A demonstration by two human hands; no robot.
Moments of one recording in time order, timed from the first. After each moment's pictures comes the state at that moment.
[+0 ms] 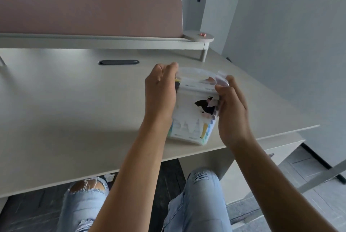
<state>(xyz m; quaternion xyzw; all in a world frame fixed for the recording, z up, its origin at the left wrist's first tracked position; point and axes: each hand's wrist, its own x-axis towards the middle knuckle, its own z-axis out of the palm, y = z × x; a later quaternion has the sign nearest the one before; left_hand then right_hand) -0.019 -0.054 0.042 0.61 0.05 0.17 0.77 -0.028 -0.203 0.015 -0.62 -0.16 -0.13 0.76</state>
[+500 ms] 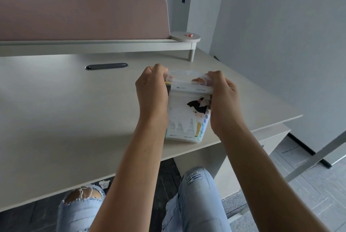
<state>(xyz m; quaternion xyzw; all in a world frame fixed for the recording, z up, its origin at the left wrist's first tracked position) -0.018 -0.059 0.048 0.55 0.09 0.15 0.81 -0.033 -0.185 0.046 -0.63 0.03 -0.16 0.76</state>
